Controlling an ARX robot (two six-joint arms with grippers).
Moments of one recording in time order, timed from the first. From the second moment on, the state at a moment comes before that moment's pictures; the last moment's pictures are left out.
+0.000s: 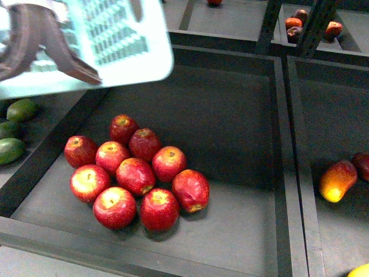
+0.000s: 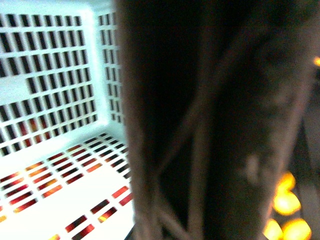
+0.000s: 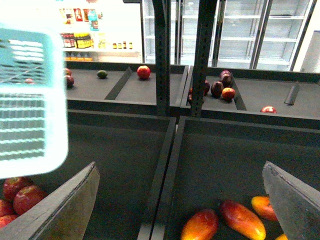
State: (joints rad) left arm -0.40 1.51 1.15 -0.13 0.10 -0.39; right arm 0.00 0.00 0.01 0.00 0.00 0.00
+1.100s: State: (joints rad) left arm -0.55 1.77 1.37 -0.17 0.22 -0.34; right arm 0.00 0.00 0.01 0.00 0.00 0.00
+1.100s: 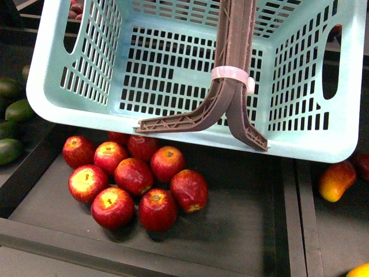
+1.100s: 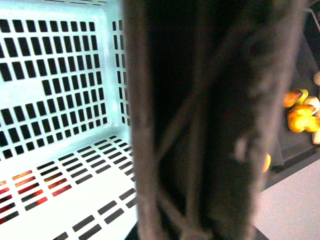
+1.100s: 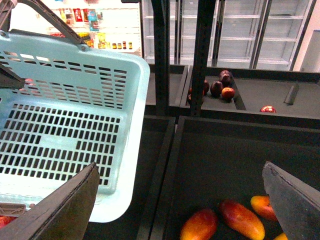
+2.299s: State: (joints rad) left arm -0.55 1.77 1.37 -0.17 0.21 -0.33; right arm -0.46 1.75 0.56 0.69 -0.25 -0.15
